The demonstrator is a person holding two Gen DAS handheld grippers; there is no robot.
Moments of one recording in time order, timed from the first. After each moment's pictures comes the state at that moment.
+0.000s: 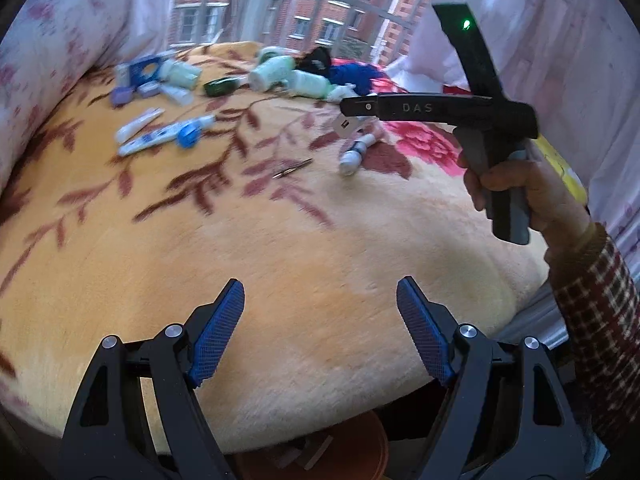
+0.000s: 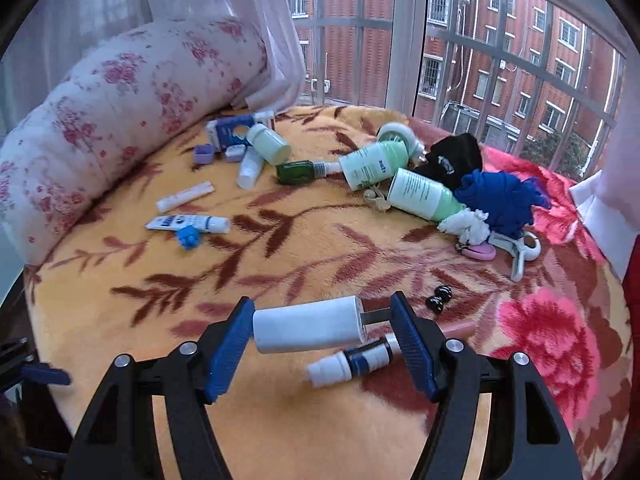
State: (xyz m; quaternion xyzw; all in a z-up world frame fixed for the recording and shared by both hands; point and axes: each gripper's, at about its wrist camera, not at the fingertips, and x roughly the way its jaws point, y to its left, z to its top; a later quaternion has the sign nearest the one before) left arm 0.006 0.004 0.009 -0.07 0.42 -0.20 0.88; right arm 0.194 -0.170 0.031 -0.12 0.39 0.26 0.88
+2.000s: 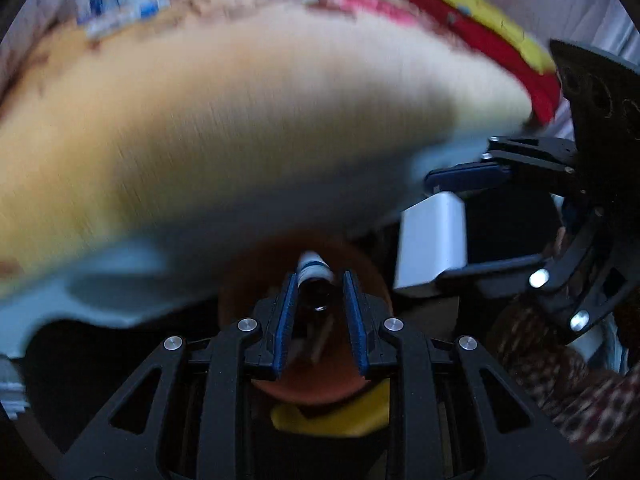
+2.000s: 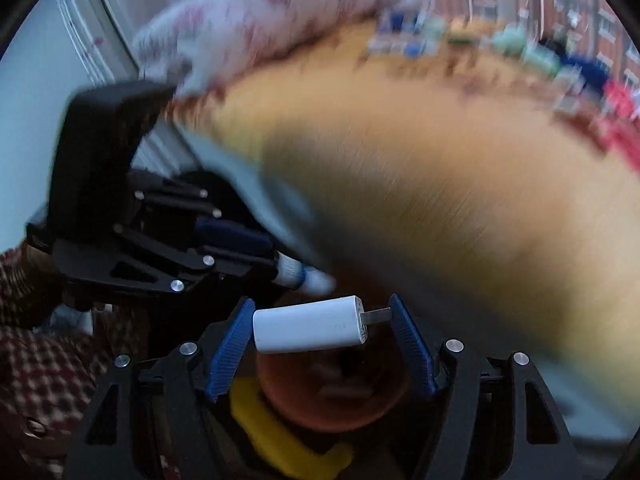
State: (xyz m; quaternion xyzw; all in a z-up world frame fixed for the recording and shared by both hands) left arm -0.114 0.000 -0.072 0.02 0.55 -0.26 0.79; right arm -0.095 -0.146 -0.054 -0.09 0.50 0.39 0.77
